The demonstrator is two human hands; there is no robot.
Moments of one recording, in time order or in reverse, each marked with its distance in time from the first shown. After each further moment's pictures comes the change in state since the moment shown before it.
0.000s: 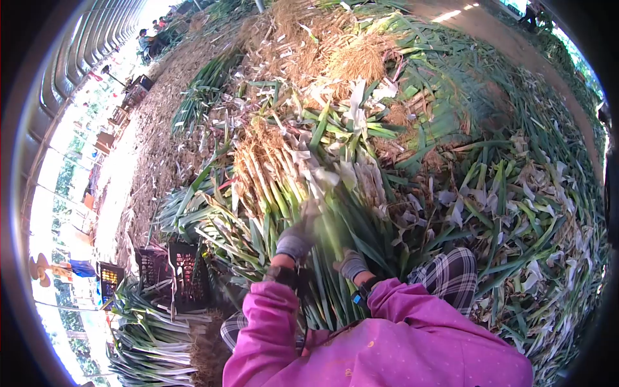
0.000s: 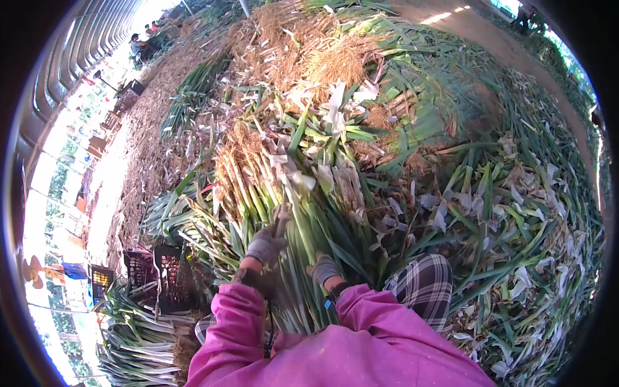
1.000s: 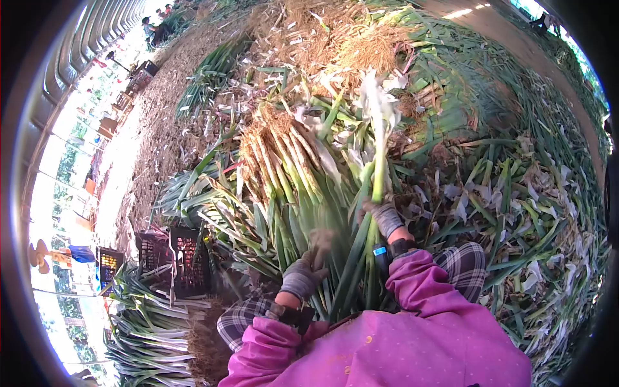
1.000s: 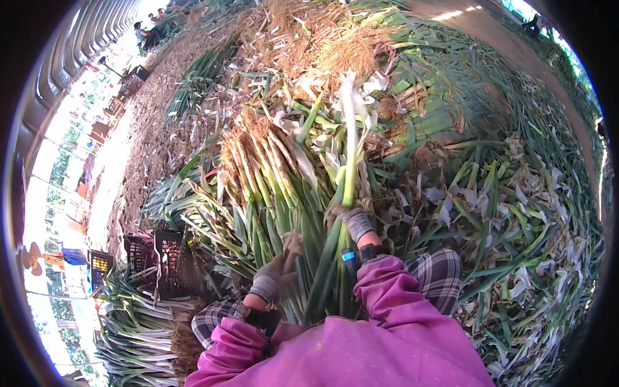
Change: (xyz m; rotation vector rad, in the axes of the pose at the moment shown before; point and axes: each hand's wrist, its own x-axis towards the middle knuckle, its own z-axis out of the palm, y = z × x) left_hand -0.105 -0.027 0.040 -0.099 -0.106 -0.069; right_hand 0.039 -0.015 -0.119 1.135 -0.088 -0.023
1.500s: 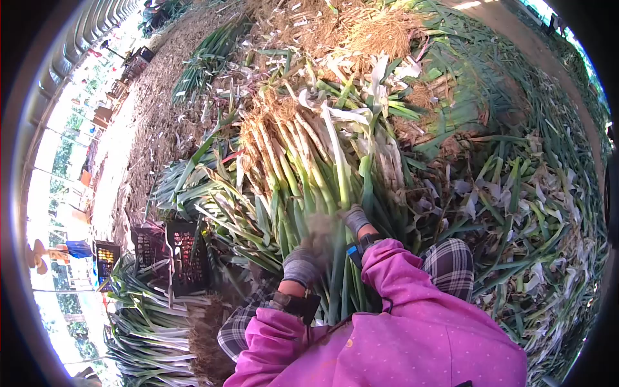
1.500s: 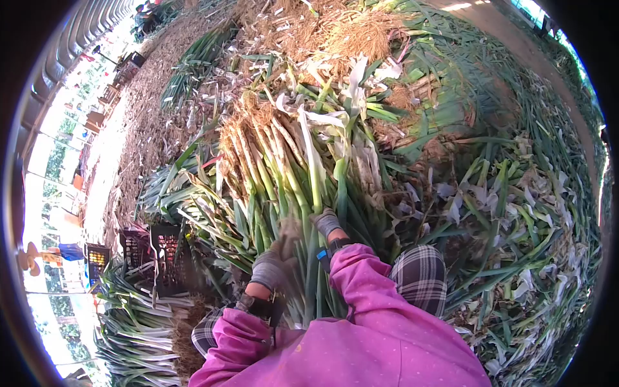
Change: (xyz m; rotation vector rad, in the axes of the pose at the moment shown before) left_hand 0.038 -0.001 -0.026 0.042 -0.049 -0.228; right_hand 0.084 0.112 0.058 -0.803 0.121 0.128
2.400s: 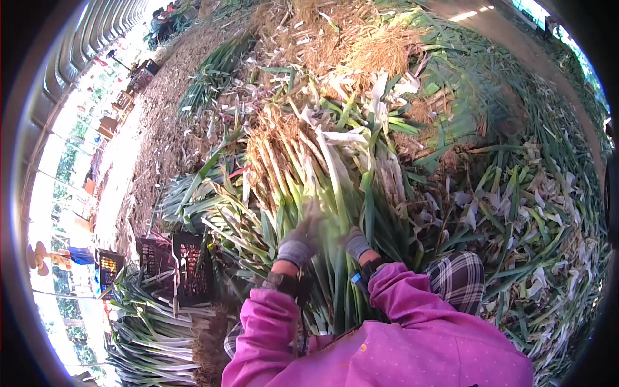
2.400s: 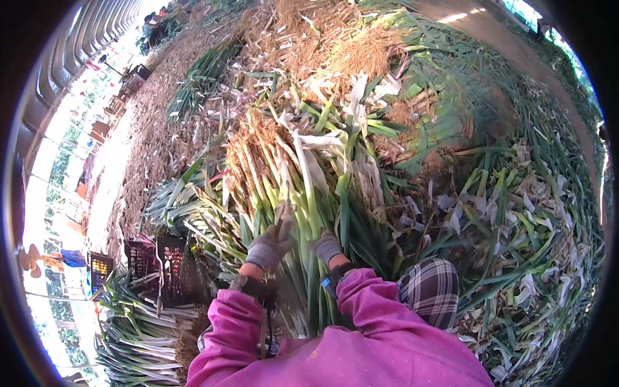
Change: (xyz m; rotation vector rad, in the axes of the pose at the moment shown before) left_hand 0.039 0.016 -0.048 0.036 0.199 0.142; right_hand 0.028 0.063 0.057 -0.146 0.043 -0.210
